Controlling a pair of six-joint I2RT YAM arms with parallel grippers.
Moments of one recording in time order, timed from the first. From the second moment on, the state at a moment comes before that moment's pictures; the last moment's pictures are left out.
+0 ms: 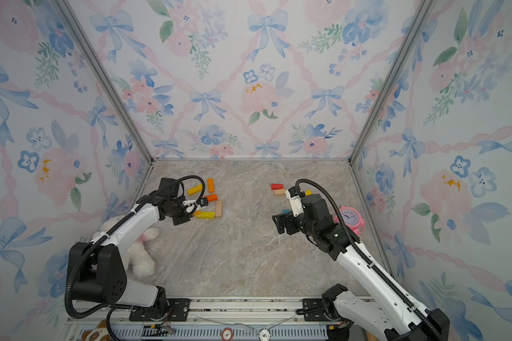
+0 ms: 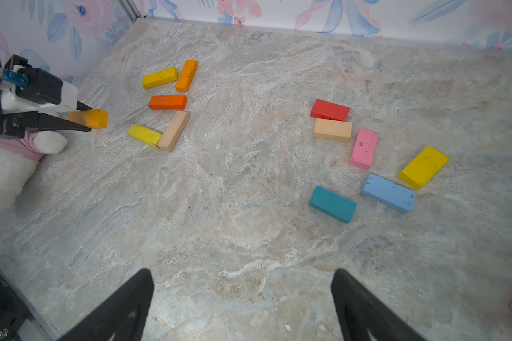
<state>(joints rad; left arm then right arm) -0.16 1.46 1.04 -0.66 0.10 1.16 0.52 0.96 0.88 -0.56 -0.07 0.17</state>
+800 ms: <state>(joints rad) -0.50 2.02 1.53 -0.67 0.11 1.12 0.51 1.00 0.88 -0.57 -0.01 0.16</state>
